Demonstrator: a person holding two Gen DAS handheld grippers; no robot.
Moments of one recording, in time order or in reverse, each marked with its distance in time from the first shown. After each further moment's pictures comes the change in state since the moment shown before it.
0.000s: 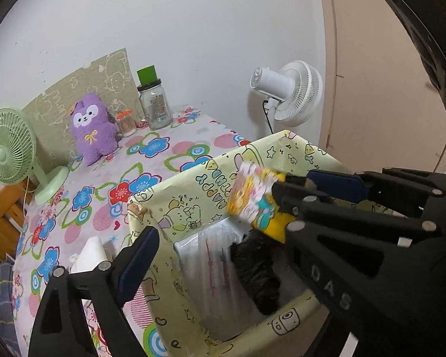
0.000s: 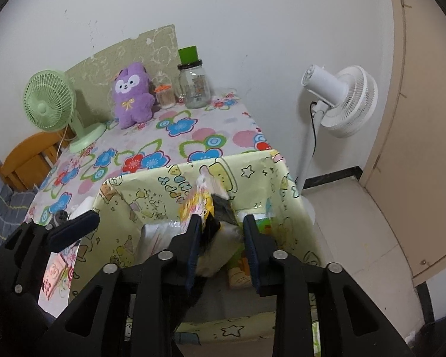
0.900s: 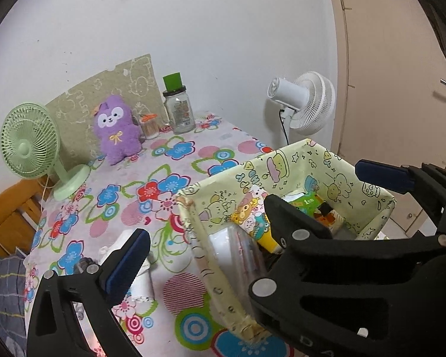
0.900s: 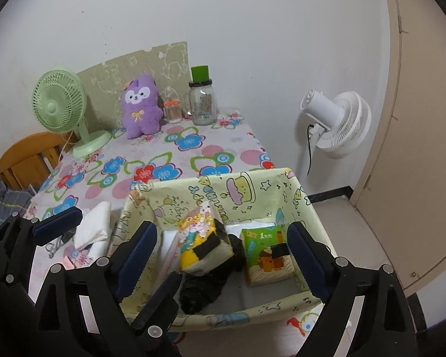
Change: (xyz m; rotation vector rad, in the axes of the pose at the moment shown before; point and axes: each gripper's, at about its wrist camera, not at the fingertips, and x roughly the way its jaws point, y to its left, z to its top) left arm -0.033 0.030 -0.013 -0.025 -0.046 0.054; right arm -0.033 0.040 -0.007 -0.047 -0.102 -0.062
